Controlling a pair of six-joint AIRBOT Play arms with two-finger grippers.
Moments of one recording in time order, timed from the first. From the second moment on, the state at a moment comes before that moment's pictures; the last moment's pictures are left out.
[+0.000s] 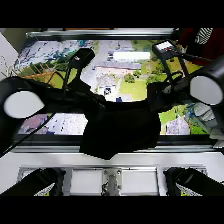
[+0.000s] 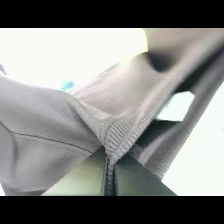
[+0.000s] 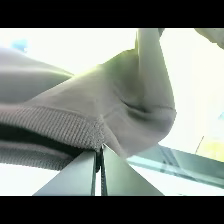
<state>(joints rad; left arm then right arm) -0.64 -1.00 1.41 1.30 -1.33 -1.66 0.67 -1.14 1.70 -1.80 1.79 1.82</state>
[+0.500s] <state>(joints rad) -0.60 -1.13 1.23 1.17 -1.47 -1.61 0.53 -1.12 1.50 -1.60 1.83 1.72</state>
